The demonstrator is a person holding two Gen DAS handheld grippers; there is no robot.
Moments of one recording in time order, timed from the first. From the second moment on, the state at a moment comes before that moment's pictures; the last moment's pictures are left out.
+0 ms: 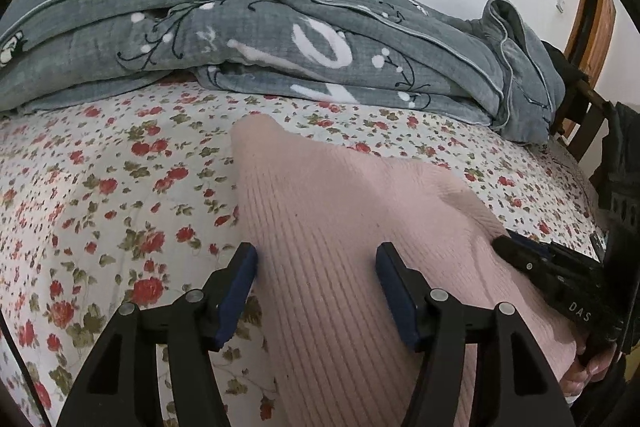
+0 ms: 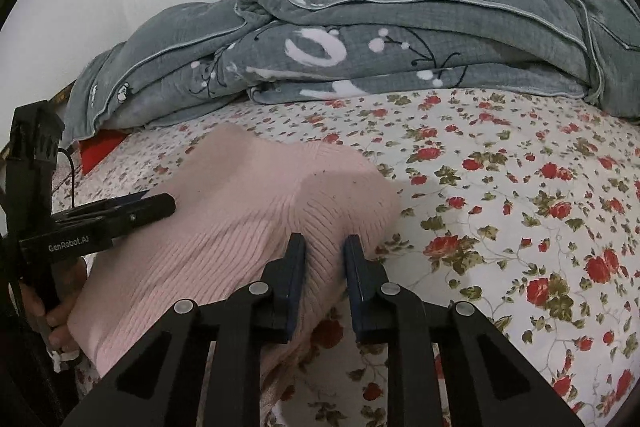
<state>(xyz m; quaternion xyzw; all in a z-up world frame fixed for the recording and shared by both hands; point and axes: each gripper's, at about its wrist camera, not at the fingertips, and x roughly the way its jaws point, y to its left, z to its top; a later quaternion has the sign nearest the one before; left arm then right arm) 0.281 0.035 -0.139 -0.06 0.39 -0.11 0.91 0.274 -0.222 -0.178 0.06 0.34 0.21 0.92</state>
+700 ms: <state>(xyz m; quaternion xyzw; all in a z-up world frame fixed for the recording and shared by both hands) 0.254 0.032 -0.134 -0.05 0.36 -0.08 0.93 0.268 -0.227 -0.176 0.06 0.33 0.18 0.92</state>
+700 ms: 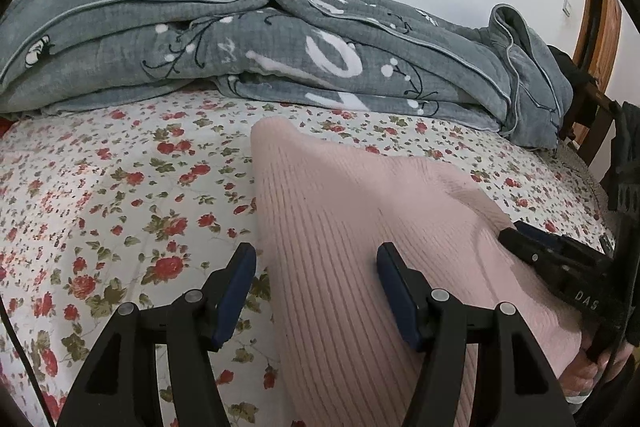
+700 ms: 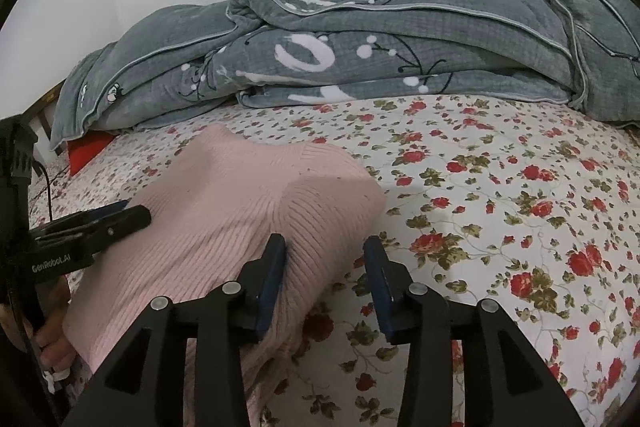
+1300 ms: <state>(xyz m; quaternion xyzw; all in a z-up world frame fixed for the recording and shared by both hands) 0.220 0.035 -0.131 -0.06 0.34 -0.08 0.94 0.218 -0.206 -0.166 0.01 0.32 0.21 0.92</state>
